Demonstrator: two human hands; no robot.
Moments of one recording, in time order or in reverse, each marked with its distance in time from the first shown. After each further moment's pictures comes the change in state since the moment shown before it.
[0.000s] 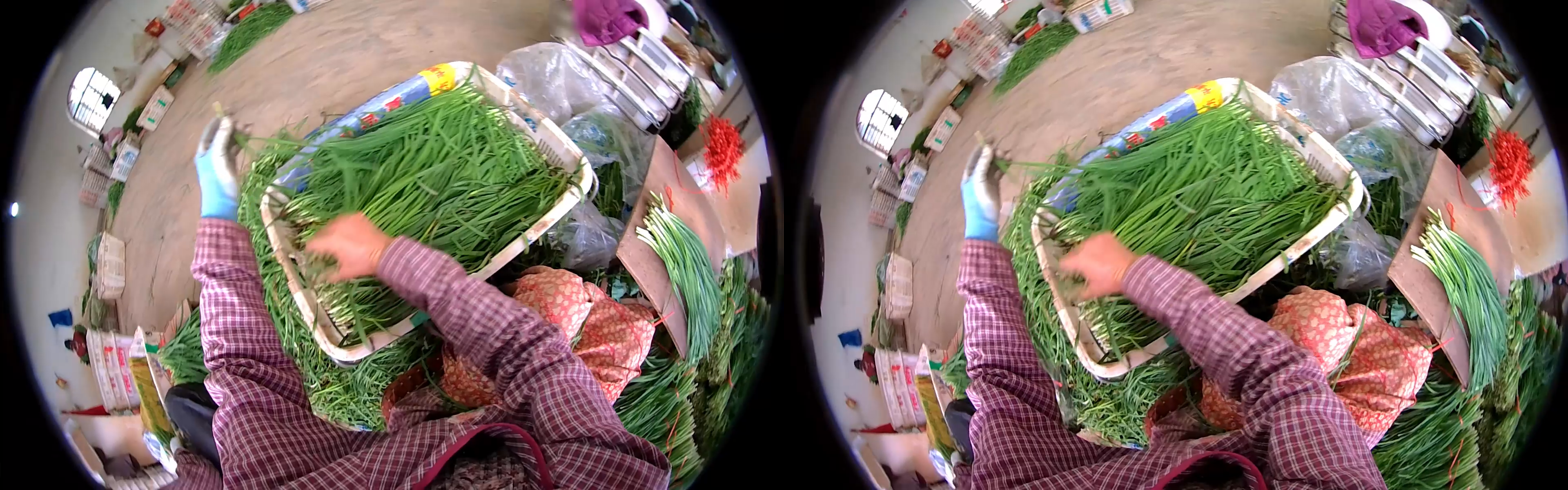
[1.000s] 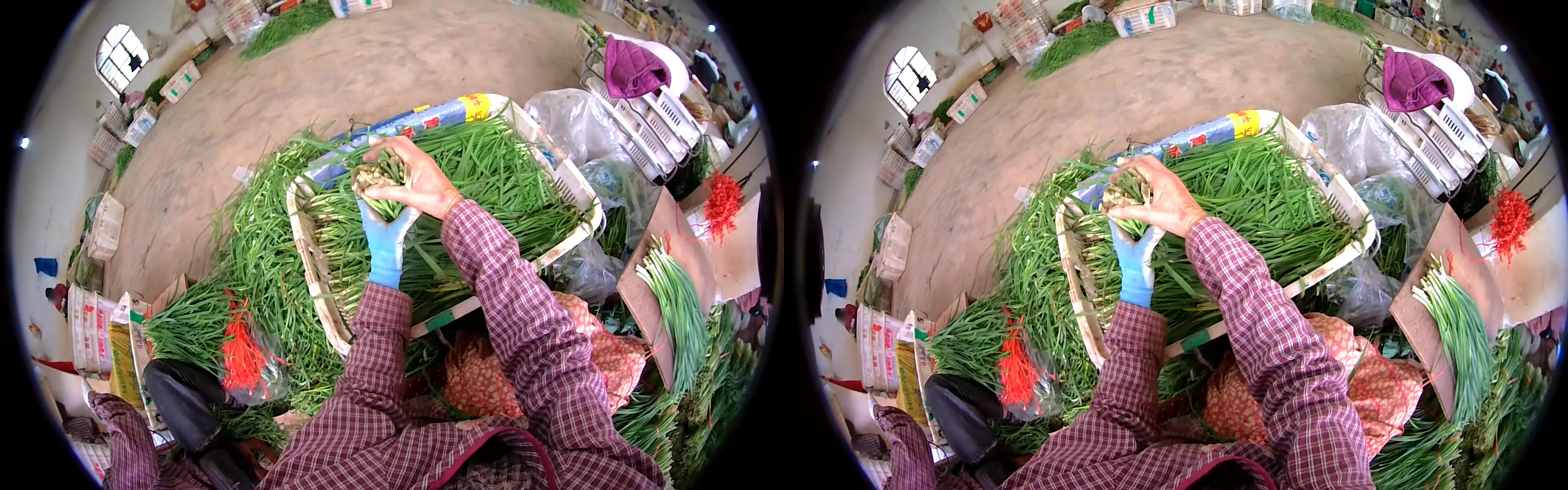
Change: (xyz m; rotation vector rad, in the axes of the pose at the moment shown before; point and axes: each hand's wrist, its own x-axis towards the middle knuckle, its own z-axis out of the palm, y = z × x) left_hand -0.185 -0.086 0.127 -0.347 0.112 0.010; right_hand 0.018 0.036 -0.072 0.357 0.318 0.182
